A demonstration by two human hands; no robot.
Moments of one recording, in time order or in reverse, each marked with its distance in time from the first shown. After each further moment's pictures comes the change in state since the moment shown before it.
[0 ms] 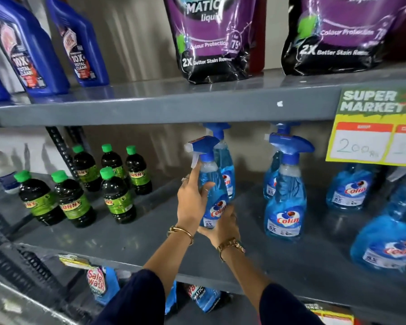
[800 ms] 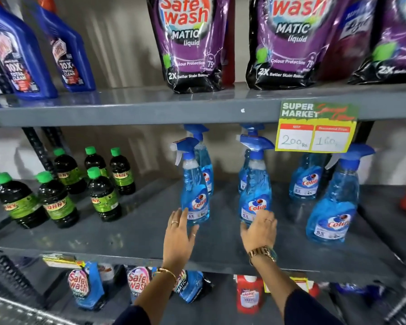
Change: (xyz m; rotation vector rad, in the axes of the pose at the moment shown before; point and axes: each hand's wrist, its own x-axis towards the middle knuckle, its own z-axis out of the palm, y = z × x) left_hand -0.102 -0.035 0.000 0.195 -0.313 -0.102; right_hand -0.042 0.066 -0.097 -0.360 0.446 0.070
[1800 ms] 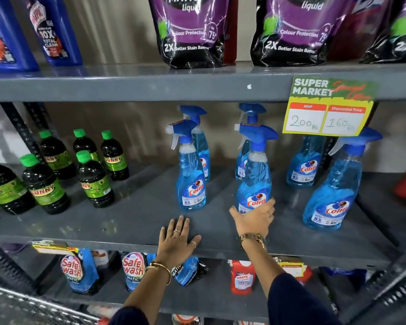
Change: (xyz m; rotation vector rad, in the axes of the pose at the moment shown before) left_hand -0.017 -0.024 0.018 0.401 -0.510 -0.064; right_hand 0.002 0.001 0.021 0.298 0.050 0.307
